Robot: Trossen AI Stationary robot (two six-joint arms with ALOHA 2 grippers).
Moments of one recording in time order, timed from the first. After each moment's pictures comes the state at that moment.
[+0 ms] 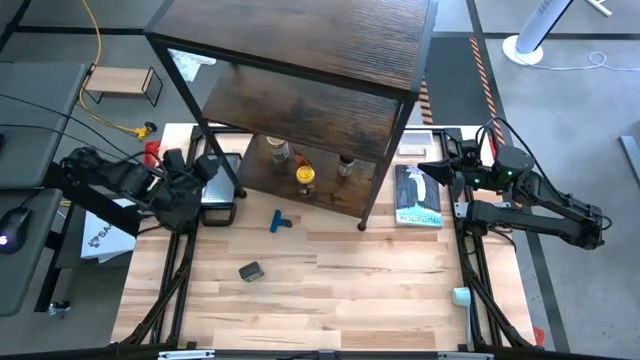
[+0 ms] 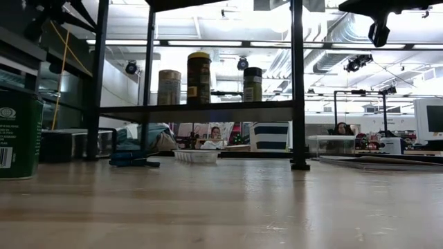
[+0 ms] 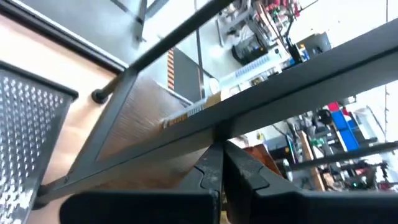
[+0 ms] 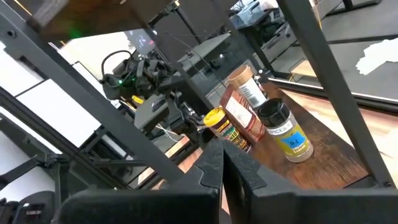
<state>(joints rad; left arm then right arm) -0.38 0.71 0.90 -1.18 -1.17 -1.96 -0.33 0.38 0.63 -0.32 -0.10 0.63</state>
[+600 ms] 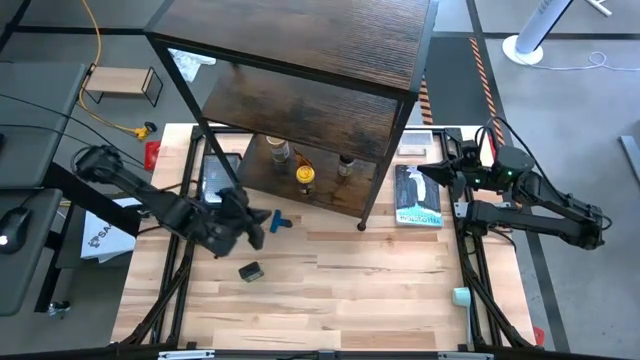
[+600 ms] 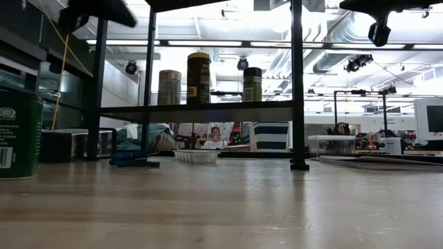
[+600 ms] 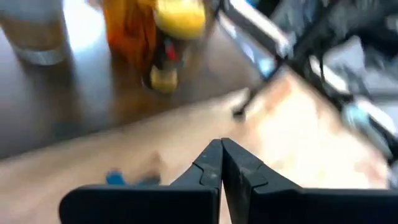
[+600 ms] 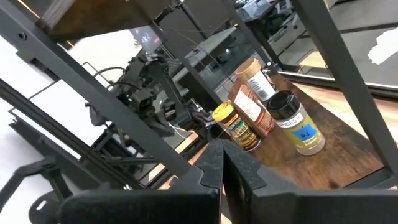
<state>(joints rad) -0.52 1.12 0.93 -0.63 -0.88 -1.11 -0.33 0.38 0.63 -0.32 -0.13 0.68</state>
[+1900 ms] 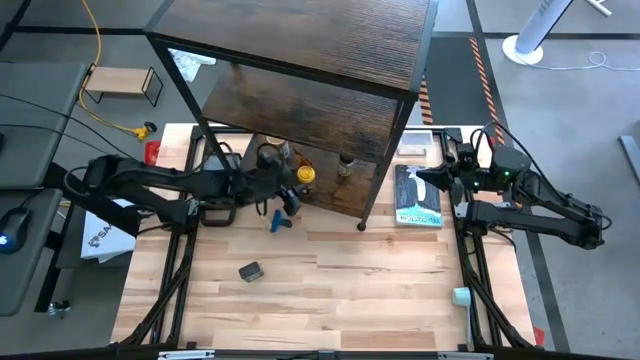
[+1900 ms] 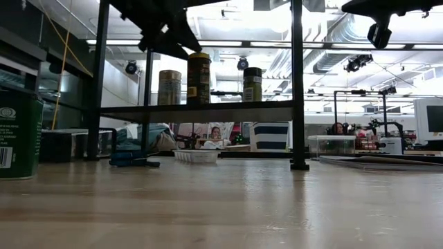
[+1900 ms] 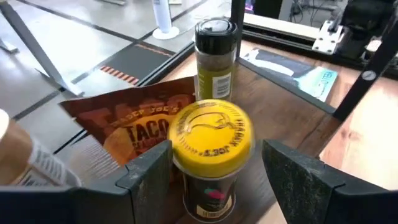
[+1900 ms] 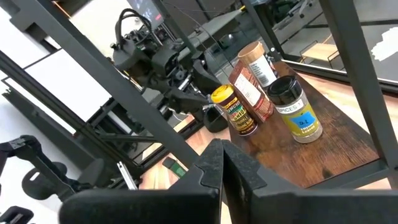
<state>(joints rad) -0.03 1.30 0.93 -0.17 -0.57 -0.26 -0.33 0.38 0.63 -0.37 -0.18 0.59</state>
